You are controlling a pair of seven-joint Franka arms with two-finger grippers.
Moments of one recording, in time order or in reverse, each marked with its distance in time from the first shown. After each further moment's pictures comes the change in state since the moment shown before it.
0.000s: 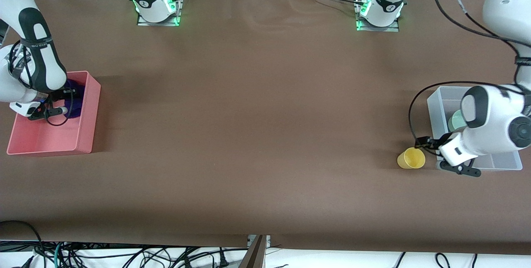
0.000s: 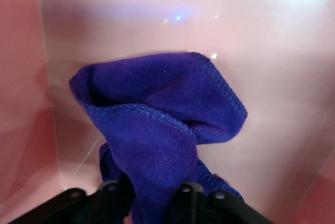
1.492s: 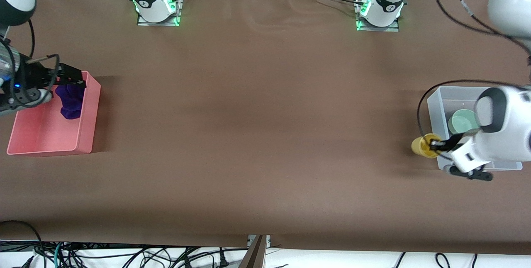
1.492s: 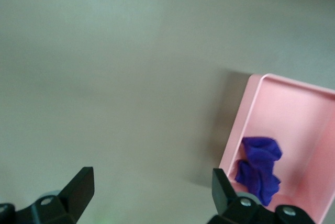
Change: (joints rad) left arm 0.002 -0.047 -0.002 0.209 0.001 -0.413 0.009; right arm 0.077 -0.349 0.390 0.525 0.022 -0.672 0.372
